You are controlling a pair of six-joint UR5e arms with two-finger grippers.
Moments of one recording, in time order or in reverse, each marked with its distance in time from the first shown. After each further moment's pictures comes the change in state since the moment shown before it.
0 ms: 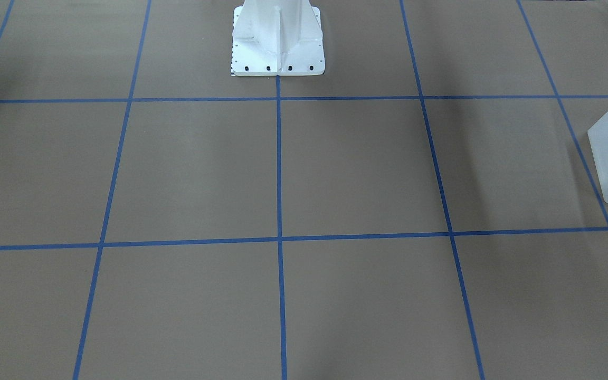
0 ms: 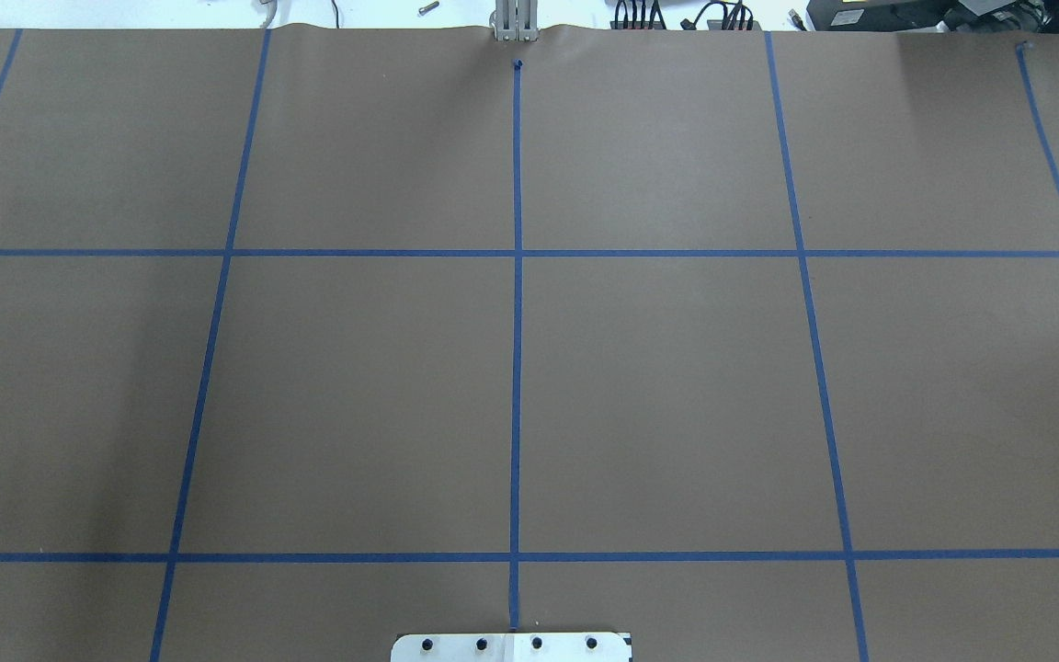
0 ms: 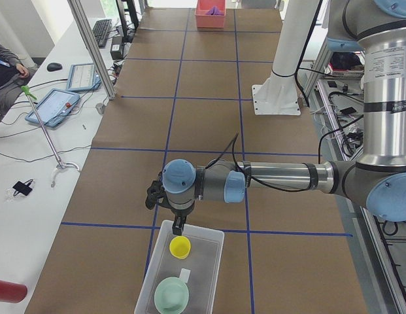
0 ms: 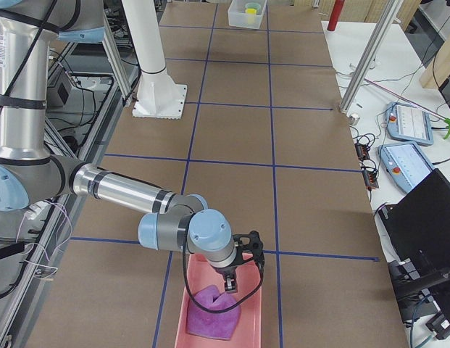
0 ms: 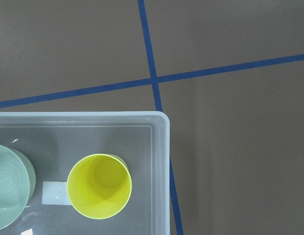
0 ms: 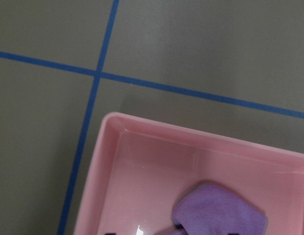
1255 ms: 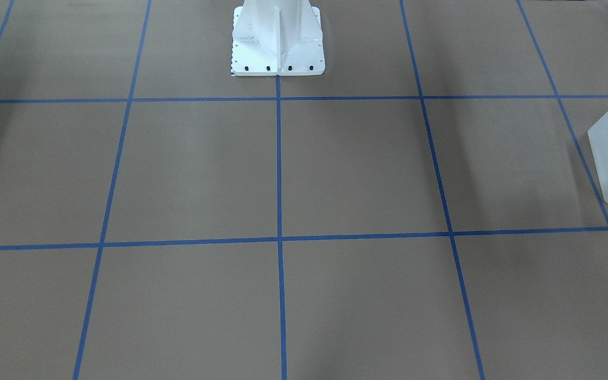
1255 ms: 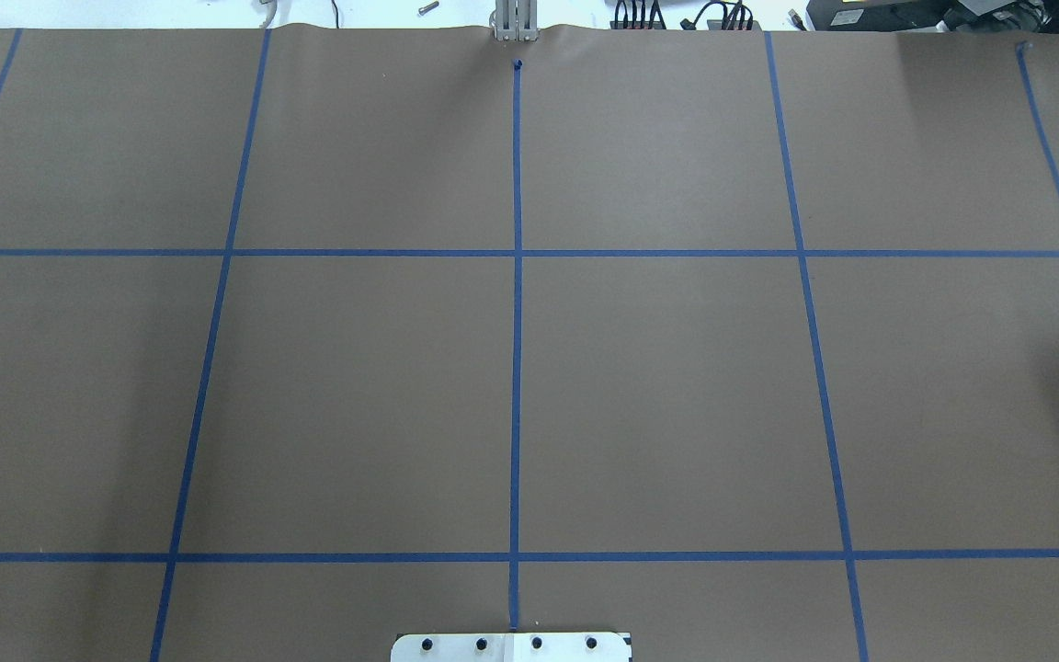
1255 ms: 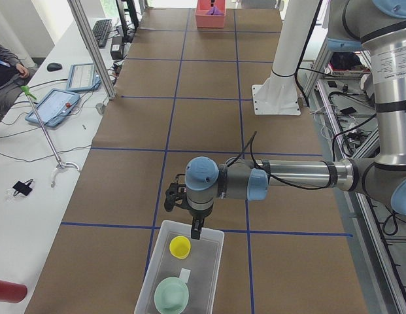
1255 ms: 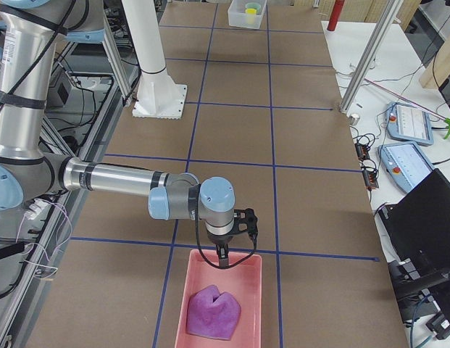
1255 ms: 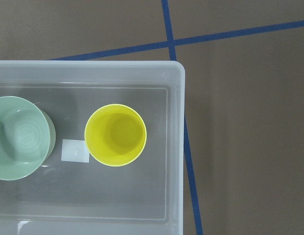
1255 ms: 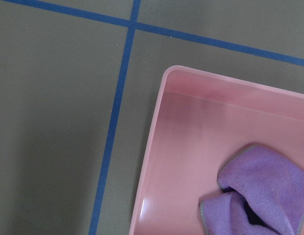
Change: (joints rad) left arm 0.002 0.117 -0.118 0.009 0.076 -0.005; right arm -0.186 -0.106 0.144 -0.061 -0.088 0.095
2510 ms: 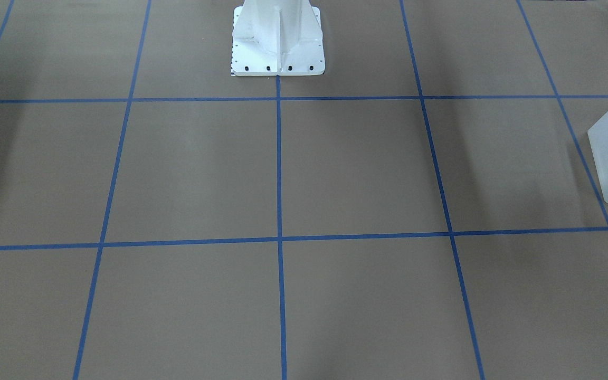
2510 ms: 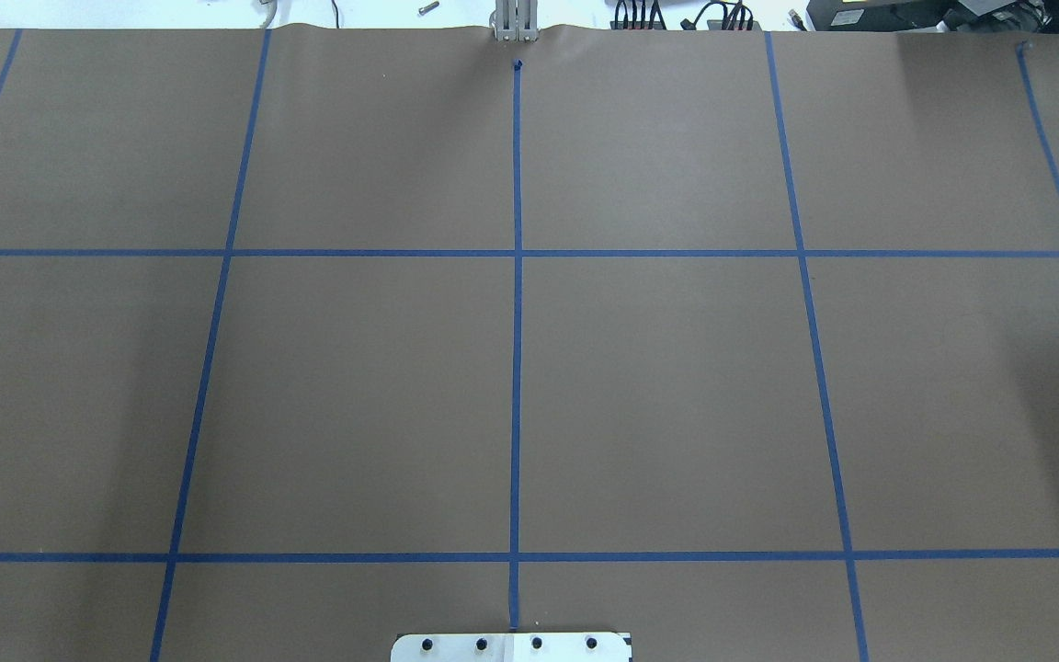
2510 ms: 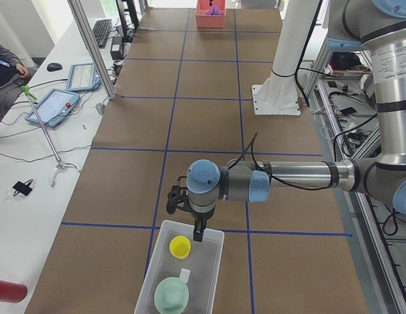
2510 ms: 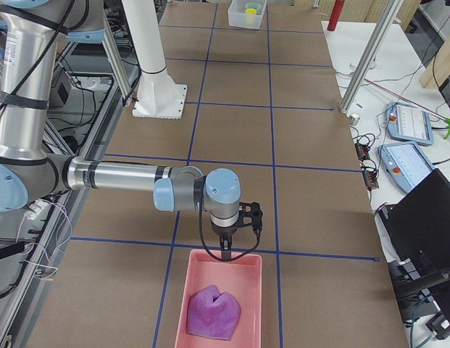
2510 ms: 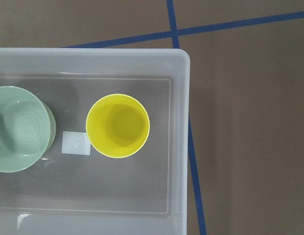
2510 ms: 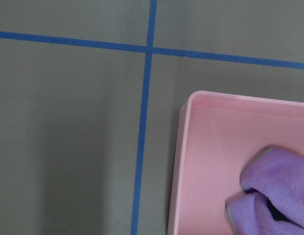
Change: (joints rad) left arm 0.002 0.008 0.005 0.001 0.000 0.003; right arm -0.008 0.061 0.126 -0.201 0.015 0.104
